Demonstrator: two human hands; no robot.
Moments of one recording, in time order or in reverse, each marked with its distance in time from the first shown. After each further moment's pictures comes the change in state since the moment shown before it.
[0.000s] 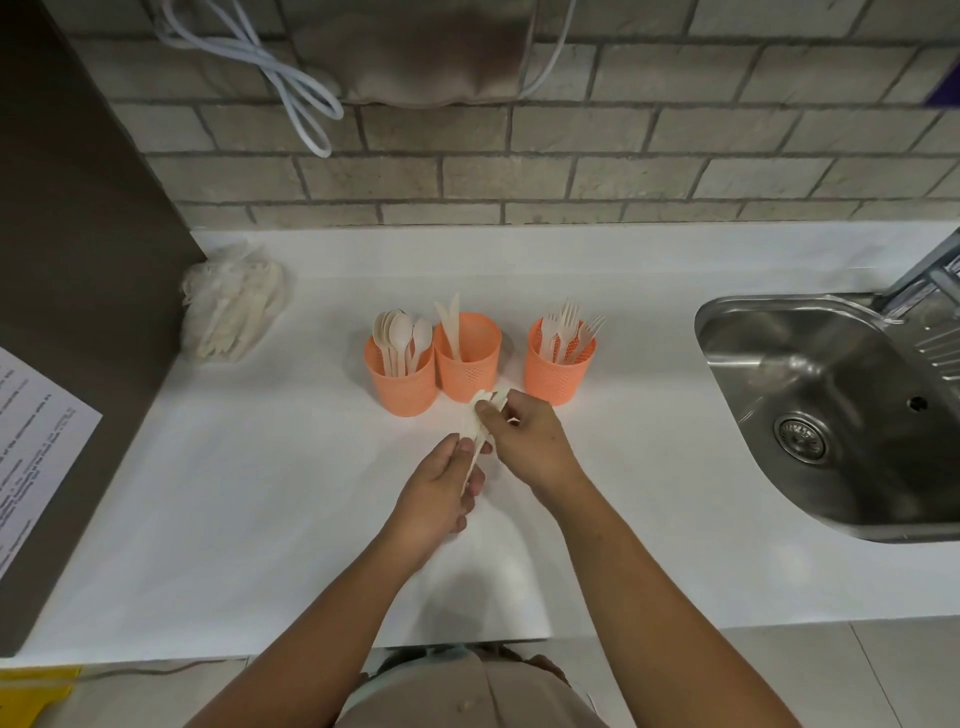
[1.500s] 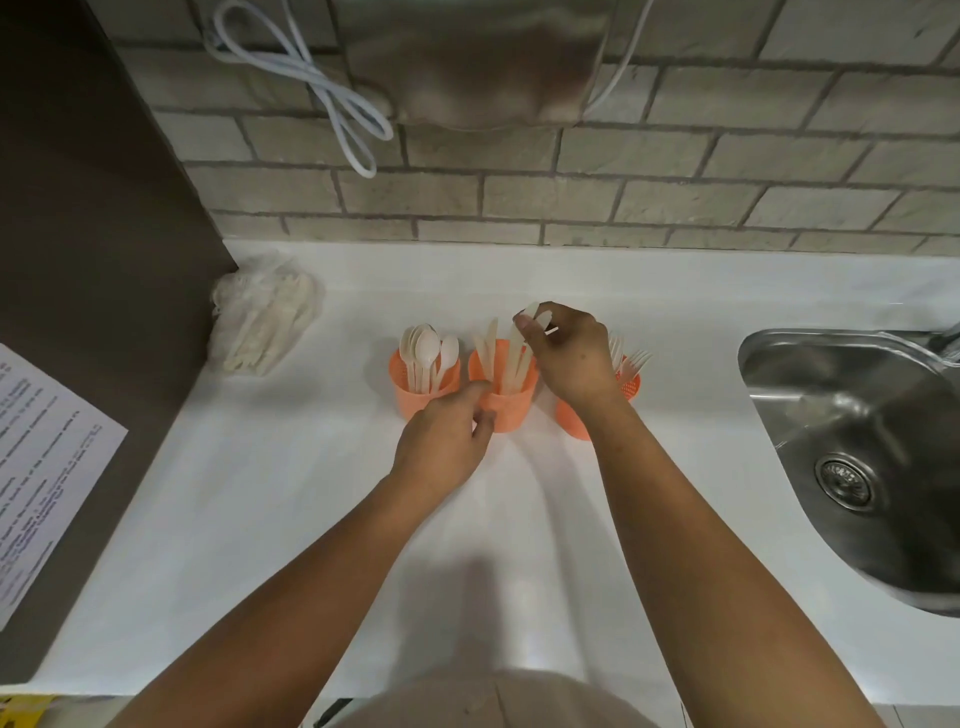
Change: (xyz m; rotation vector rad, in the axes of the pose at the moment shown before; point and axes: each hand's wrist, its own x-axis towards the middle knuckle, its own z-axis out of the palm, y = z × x) left_hand 0.085 0.048 -0.047 0.888 0.247 0.528; right_hand 0.119 -0.063 -0.009 -0.297 0.185 -0.369
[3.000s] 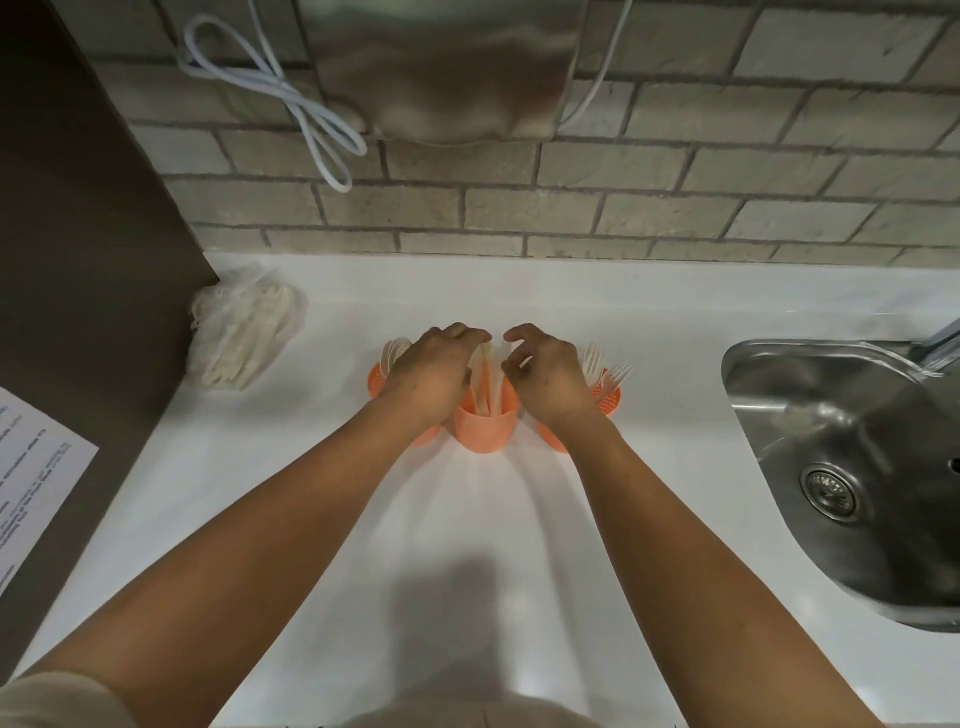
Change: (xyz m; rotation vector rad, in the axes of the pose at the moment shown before) left_hand 0.089 0.015 -0.027 0.346 -0.134 0.106; right_hand 0.006 0.022 0.001 -0.224 -0.151 -0.045
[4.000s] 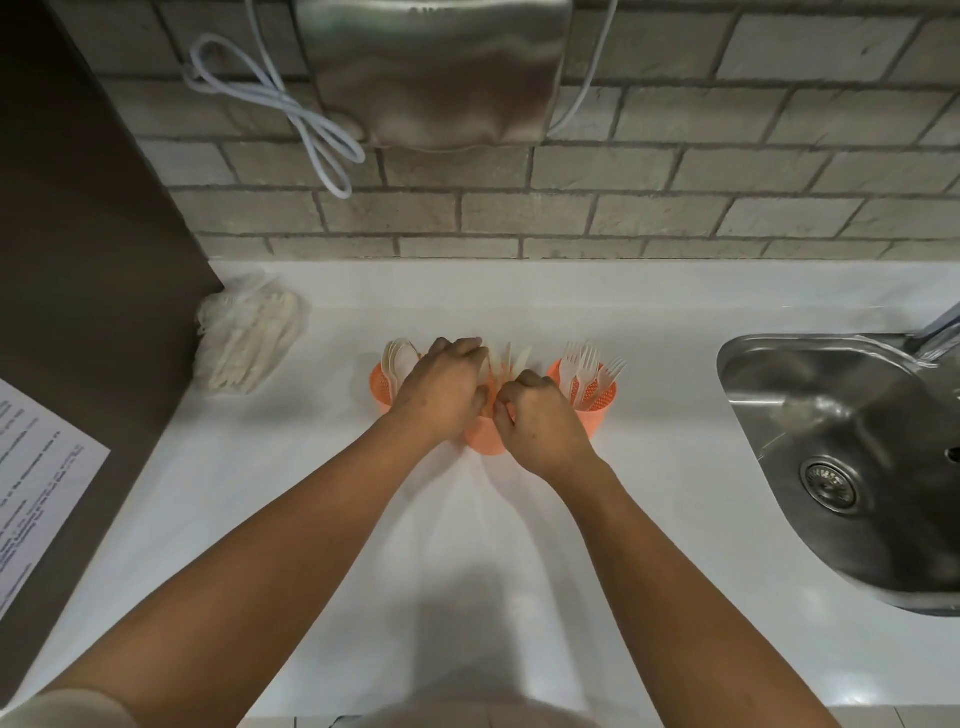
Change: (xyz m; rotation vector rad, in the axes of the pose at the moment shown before) left_hand -0.016 0.013 0.010 0.051 -0.057 0.051; right_hand -0.056 0.001 0.015 -0.266 -0.046 -0.185
